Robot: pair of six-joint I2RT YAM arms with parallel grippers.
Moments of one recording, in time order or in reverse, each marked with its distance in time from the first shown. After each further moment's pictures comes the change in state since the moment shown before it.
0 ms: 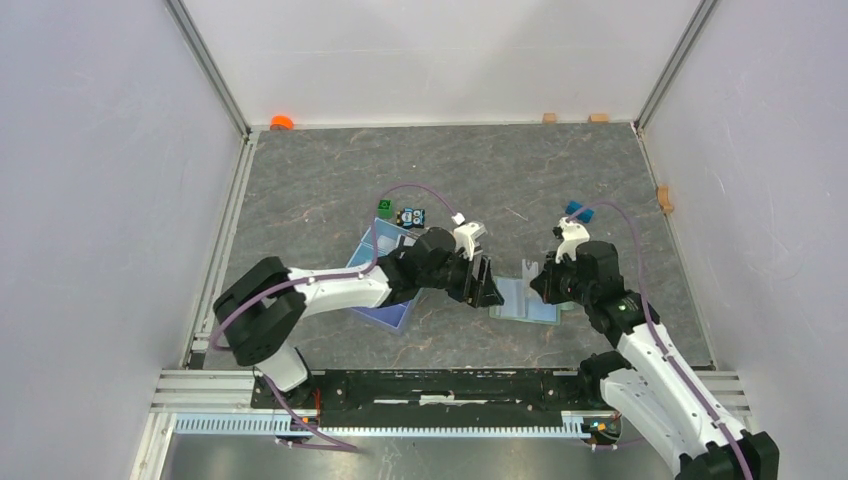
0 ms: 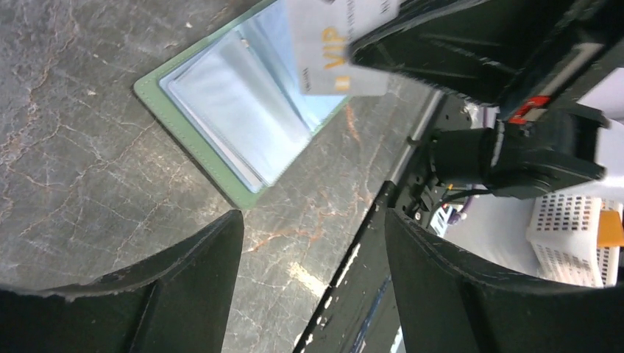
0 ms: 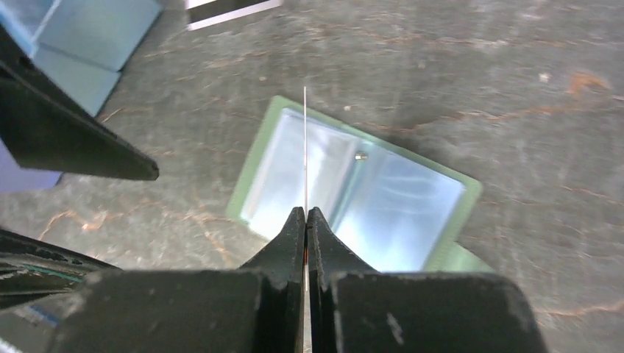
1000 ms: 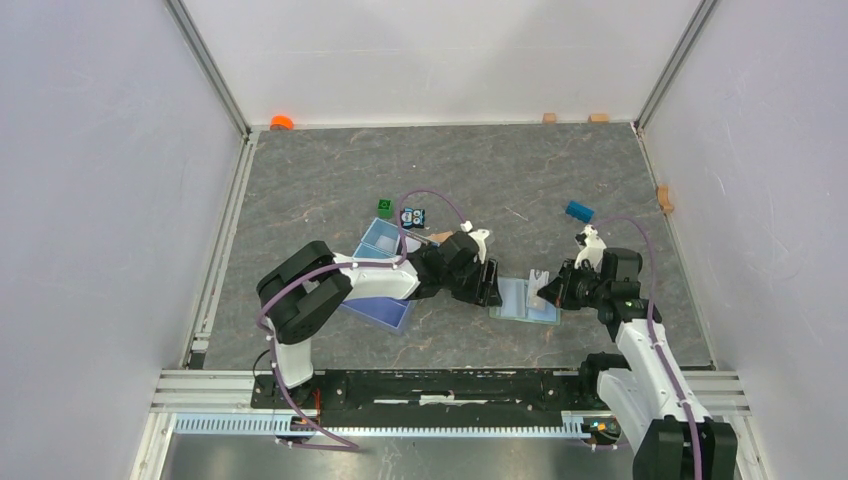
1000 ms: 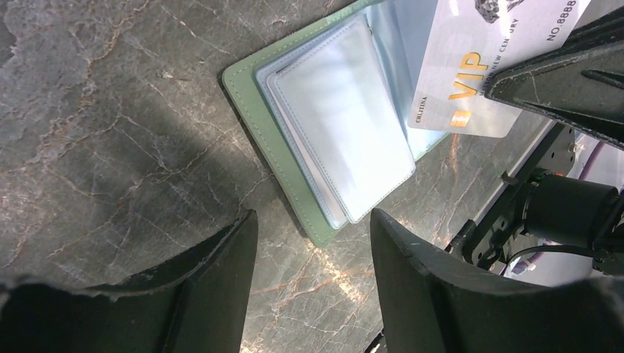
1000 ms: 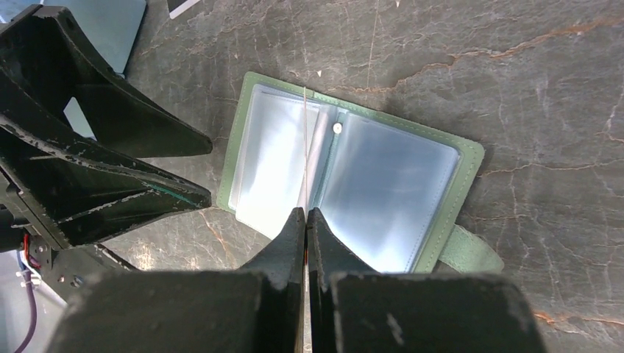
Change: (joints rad) left arm -0.018 0.262 0.154 -0.133 -0.134 -0.058; right arm -0.377 0.090 -0.124 0.066 -0.339 -0.040
